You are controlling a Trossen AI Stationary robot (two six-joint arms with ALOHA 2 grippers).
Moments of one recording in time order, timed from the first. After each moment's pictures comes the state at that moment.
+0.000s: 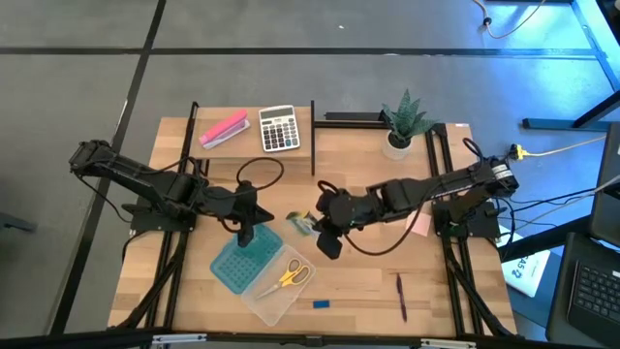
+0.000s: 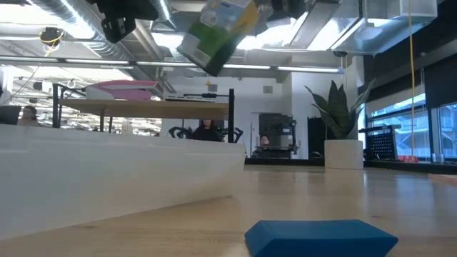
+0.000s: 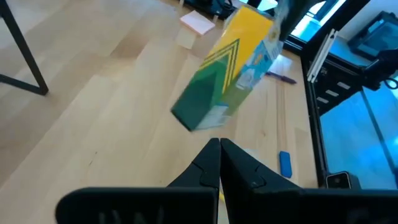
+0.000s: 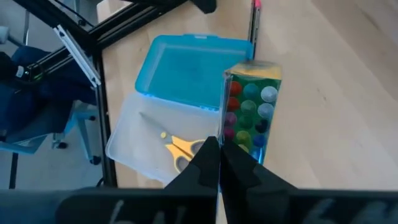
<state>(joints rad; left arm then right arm) -0.30 1.03 0.82 -0.35 -0.27 -0.59 0.27 1.68 1.56 -0.65 0.13 0.68</state>
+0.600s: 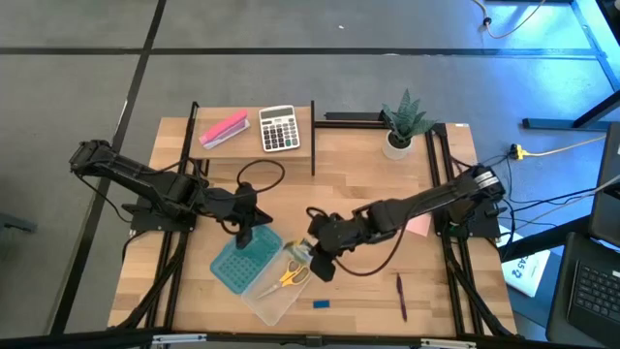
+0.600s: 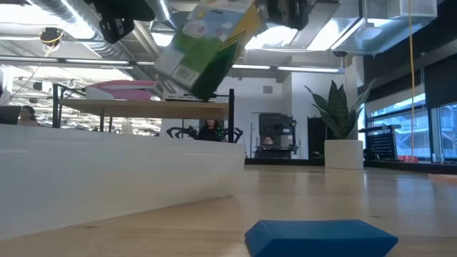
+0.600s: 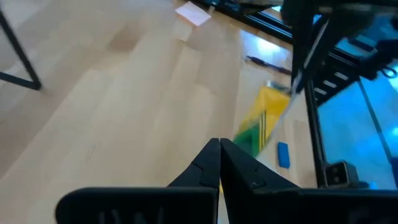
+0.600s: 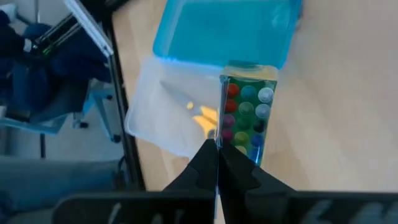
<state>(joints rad) -0.31 1.03 0.82 -0.37 -0.24 -0.58 0.35 1.80 1.56 -0.58 0.05 0.80</state>
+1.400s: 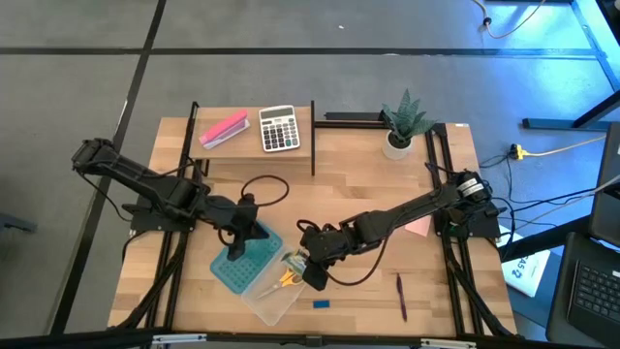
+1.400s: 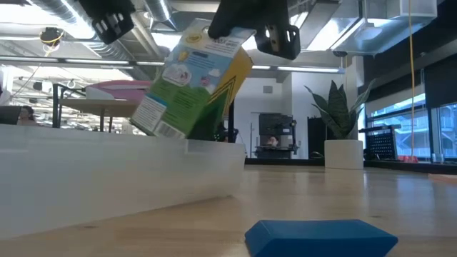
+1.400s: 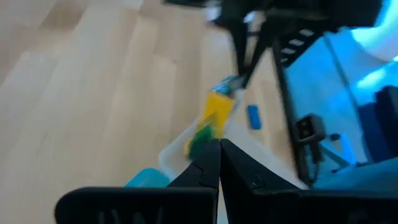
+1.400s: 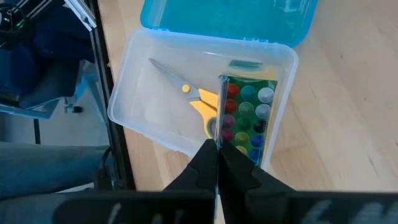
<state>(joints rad) -0.36 1.05 0.81 -0.35 -0.11 -0.51 0.36 1.92 1.56 -0.52 0.01 0.81</state>
